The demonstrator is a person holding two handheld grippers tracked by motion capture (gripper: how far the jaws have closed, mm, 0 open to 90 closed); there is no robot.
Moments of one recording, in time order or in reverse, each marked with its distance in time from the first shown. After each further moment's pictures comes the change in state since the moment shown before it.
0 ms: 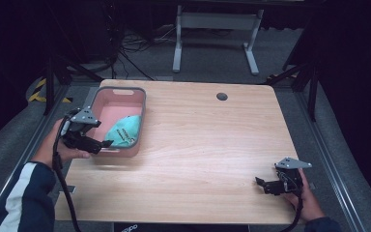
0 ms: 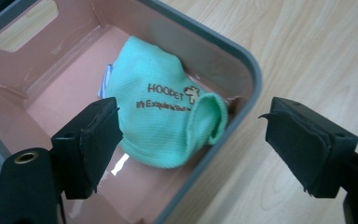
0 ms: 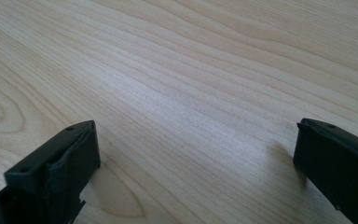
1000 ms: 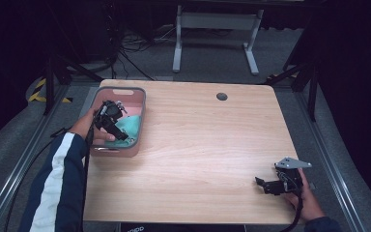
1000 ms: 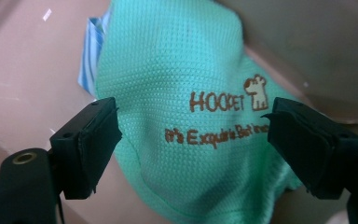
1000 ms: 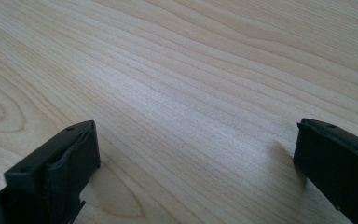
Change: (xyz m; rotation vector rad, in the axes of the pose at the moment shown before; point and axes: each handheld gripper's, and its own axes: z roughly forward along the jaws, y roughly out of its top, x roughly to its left) left arm 0.045 0.034 0.113 0.400 -0.068 -0.048; right arm -0.001 0.000 0.000 0.000 0.005 -0.004
